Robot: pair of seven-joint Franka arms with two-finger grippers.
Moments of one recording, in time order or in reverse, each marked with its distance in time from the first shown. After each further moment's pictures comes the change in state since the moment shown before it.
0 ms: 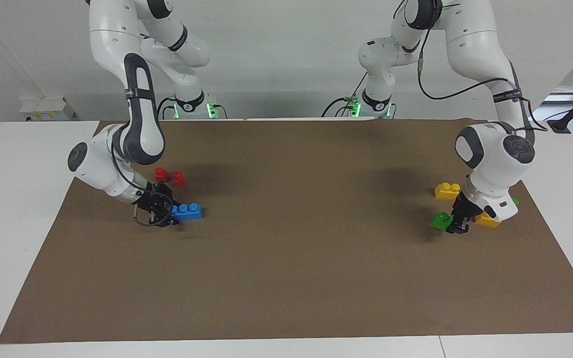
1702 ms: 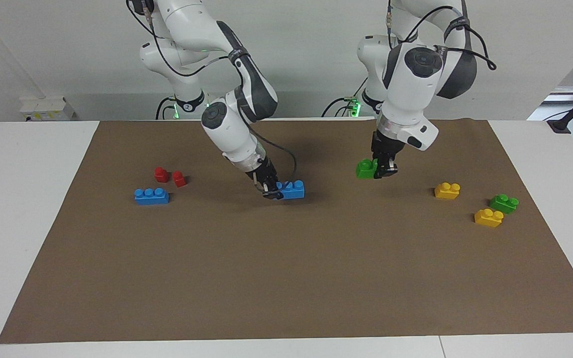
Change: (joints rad) left arm -0.436 -0.211 -0.013 -0.041 -0.010 -0.146 -1.006; right arm 0.643 -0.052 0.017 -0.039 0.098 0.352 0.591
